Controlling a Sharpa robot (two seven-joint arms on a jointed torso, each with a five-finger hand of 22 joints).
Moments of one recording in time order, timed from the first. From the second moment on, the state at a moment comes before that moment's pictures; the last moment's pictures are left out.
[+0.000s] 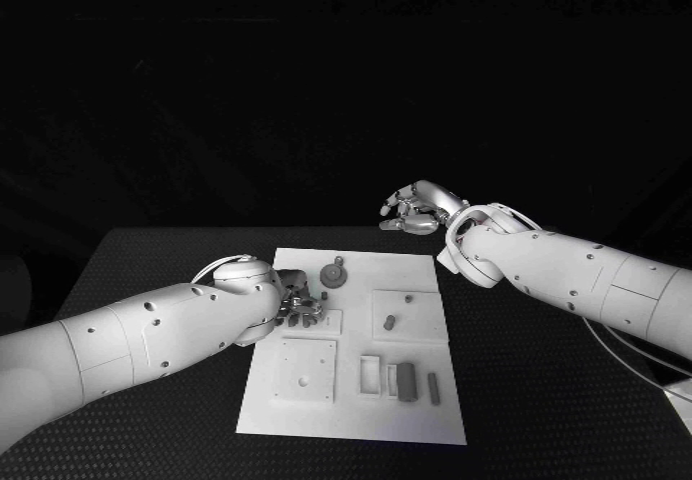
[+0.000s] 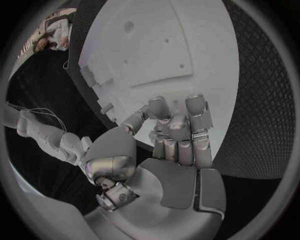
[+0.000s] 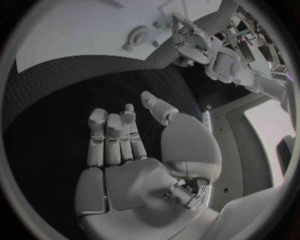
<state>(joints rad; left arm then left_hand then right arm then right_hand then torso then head) 1.31 -0.47 -0.16 1.22 -1.26 0.08 -0.48 0.73 0.04 0.58 -0.25 0.24 1.17 0.01 0.40 0.65 1.43 -0.10 0.73 0.71 1.31 -0.19 1.35 0.68 0.01 1.38 -0.25 0.54 1.31 1.29 -0.65 0.00 1.11 -1.11 -0.40 0.11 1.02 -0.16 0.64 -0.21 0.09 0.91 0.12 0.30 0.53 1.02 0.02 1.06 1.06 1.14 -0.08 1.32 1.00 0.22 1.01 -0.02 1.18 1.30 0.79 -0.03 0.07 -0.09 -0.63</state>
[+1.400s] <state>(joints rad) 1.31 -0.47 -0.16 1.21 -1.26 0.08 -0.48 0.66 -0.03 0.55 -0.16 0.05 1.17 0.01 0.40 0.65 1.40 -0.09 0.73 0.71 1.29 -0.20 1.36 0.65 0.01 1.37 -0.26 0.53 1.31 1.29 -0.65 0.00 1.11 -1.11 -0.40 0.11 1.01 -0.16 0.64 -0.21 0.09 0.91 0.12 0.30 0.53 1.02 0.02 1.06 1.06 1.14 -0.08 1.32 1.00 0.22 1.01 -0.02 1.18 1.30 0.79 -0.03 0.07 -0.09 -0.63</state>
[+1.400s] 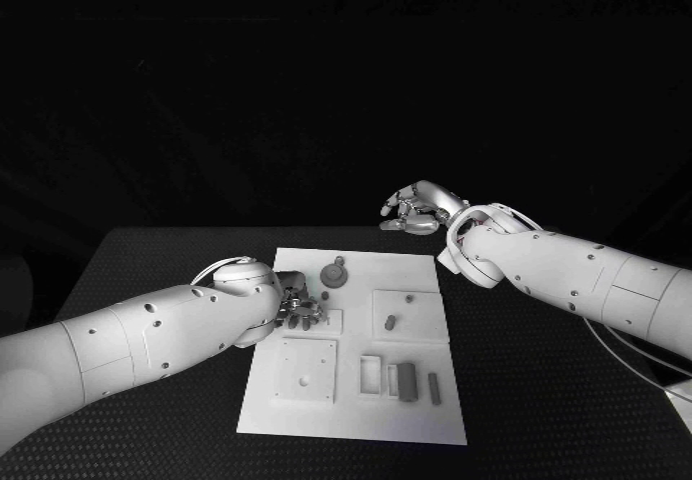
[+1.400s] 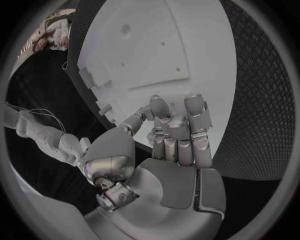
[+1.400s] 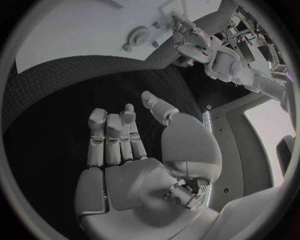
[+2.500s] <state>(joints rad) 1.31 -0.50 -0.15 1.22 -1.23 0.07 -0.48 0.57 -0.05 0.44 -0.21 0.05 1.16 0.01 0.39 0.67 1.40 -0.09 0.73 0.71 1.28 -0.20 1.37 0.65 0.01 1.37 -0.26 0.53 1.31 1.29 -0.65 0.00 1.10 -1.11 -0.40 0.11 1.01 -0.16 0.64 -0.21 0.09 0.91 0.12 0.30 0.53 1.01 0.02 1.06 1.06 1.14 -0.08 1.32 1.00 0.22 1.01 -0.02 1.18 1.30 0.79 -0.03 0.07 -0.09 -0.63</state>
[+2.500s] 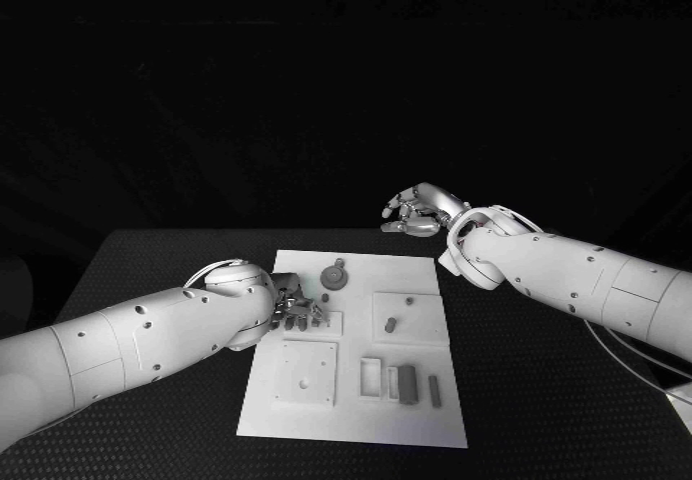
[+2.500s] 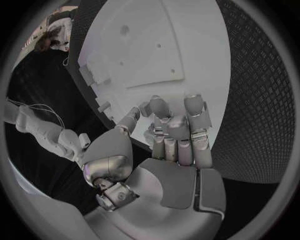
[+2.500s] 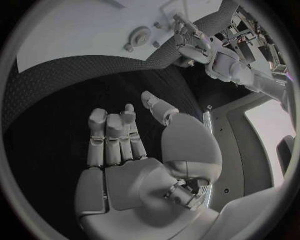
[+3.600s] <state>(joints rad) 1.38 -0.44 -0.11 0.94 -1.02 -0.01 -0.43 0.69 -0.06 0.47 -0.28 0.05 0.88 0.14 0.32 0.63 1.12 0.03 0.53 0.57 1.04 -0.07 1.13 0.49 0.01 1.12 -0.17 0.29 1.21 1.27 -0.61 0.00 1.00 -1.10 -0.39 0.11 1.01 -0.16 0.64 -0.21 0.09 0.90 0.13 0.28 0.53 1.01 0.03 1.06 1.06 1.14 -0.08 1.32 1.00 0.22 1.01 -0.02 1.18 1.31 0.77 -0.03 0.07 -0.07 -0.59</state>
